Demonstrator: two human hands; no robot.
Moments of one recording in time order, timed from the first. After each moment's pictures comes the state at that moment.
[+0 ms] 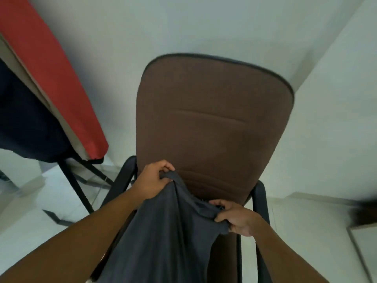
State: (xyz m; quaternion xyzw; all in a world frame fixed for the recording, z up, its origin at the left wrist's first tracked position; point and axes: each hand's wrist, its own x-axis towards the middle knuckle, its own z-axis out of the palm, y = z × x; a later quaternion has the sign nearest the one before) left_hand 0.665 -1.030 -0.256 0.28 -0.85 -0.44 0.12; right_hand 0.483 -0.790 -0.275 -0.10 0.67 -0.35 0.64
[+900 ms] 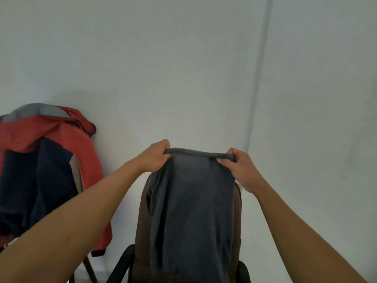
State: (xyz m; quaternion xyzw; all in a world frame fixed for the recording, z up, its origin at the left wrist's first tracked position) left_hand 0.658 -0.968 0.148 0.22 -0.92 -0.23 0.23; right_hand 0.467 -0.760 0.120 -0.43 0.69 -0.57 0.09
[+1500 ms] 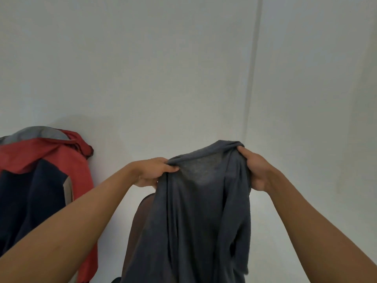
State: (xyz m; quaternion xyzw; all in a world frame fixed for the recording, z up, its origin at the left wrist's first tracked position) left_hand 0.660 -0.935 0.202 0.19 -0.81 -0.56 0.08; right_hand 0.455 -0.712 0.219 -0.32 0.63 -0.65 0.29
